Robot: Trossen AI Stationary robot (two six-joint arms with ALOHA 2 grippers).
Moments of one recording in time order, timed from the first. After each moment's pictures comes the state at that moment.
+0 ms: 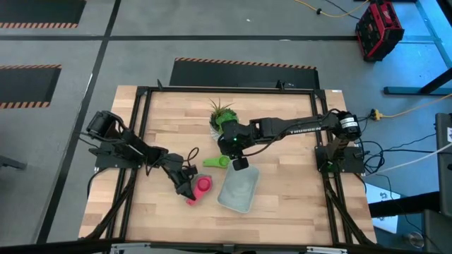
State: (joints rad) left arm -0.29 1.65 0.31 0.92 0.50 -1.23; right arm 0.04 1.83 1.53 -0.60 0.01 -0.33
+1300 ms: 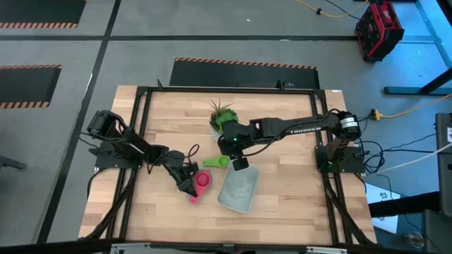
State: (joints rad) left arm -0.24 1.65 0.31 0.93 0.51 -1.25; right arm 0.04 1.83 1.53 -0.60 0.00 -0.33
